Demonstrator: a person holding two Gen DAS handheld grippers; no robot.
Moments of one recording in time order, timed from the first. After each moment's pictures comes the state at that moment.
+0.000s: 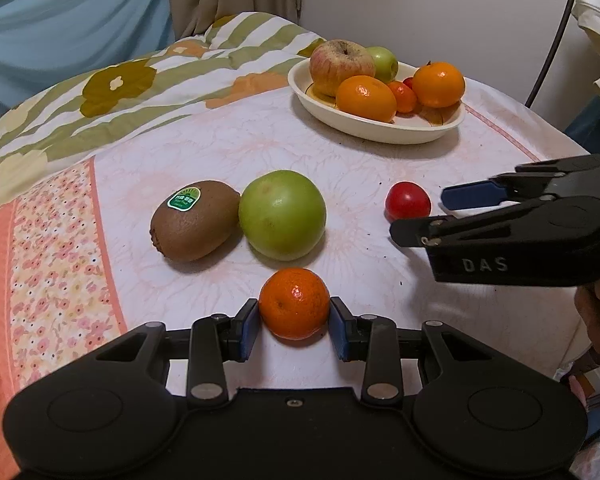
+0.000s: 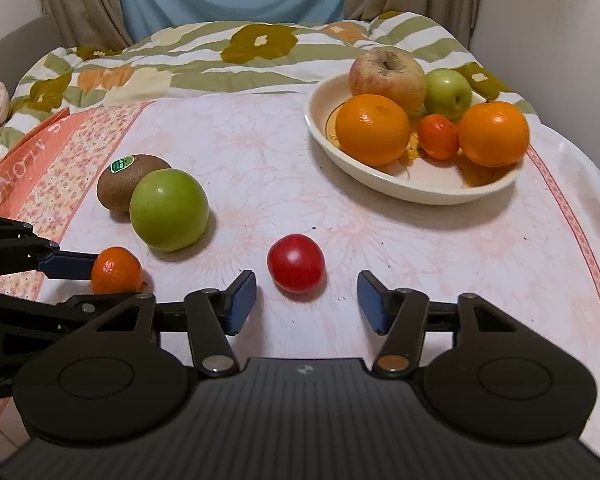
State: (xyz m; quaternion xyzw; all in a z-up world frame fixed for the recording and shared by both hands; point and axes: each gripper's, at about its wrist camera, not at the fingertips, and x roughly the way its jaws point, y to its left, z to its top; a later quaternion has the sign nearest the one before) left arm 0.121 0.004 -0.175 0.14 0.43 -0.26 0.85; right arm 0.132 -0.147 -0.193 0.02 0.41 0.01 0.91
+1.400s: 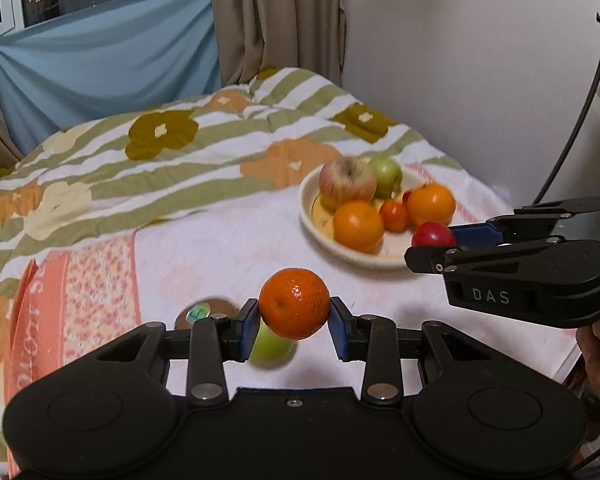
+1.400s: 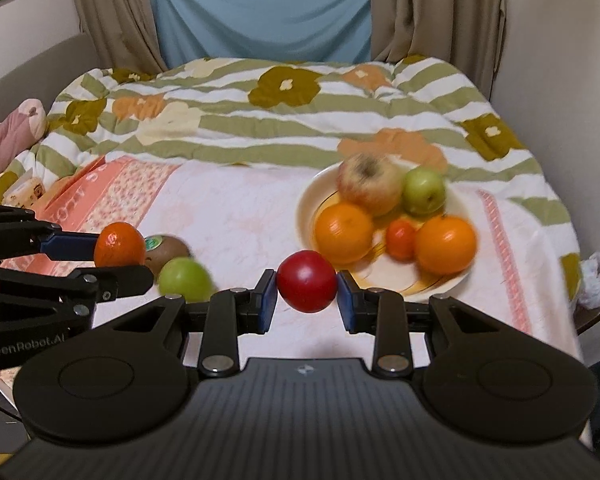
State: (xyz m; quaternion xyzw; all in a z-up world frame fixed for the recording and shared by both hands) left arm 0.111 -0.042 -0.071 0.09 0.38 -0.20 0.90; right arm 0.132 -0.199 -0.093 0.00 0.37 0.06 0.93
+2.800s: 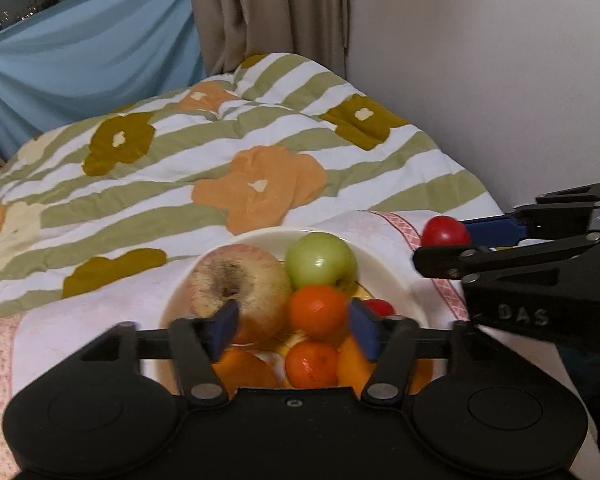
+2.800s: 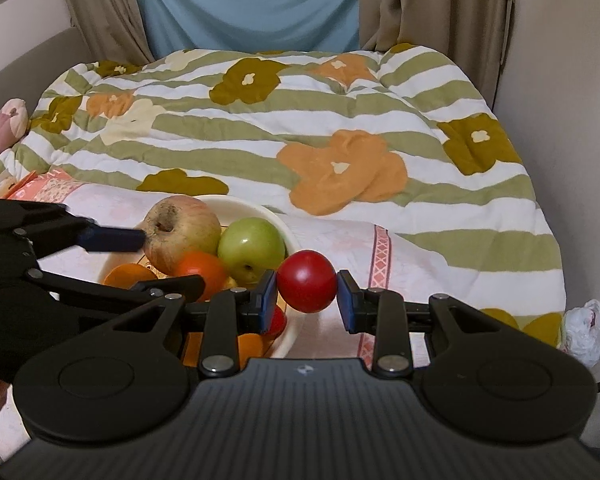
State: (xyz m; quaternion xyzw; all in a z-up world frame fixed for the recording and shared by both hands) left arm 0.243 -0.229 -0.113 0.11 0.41 -0.15 0.89; right arm 0.271 -0.386 -0.120 -0.01 0.40 0.10 0.91
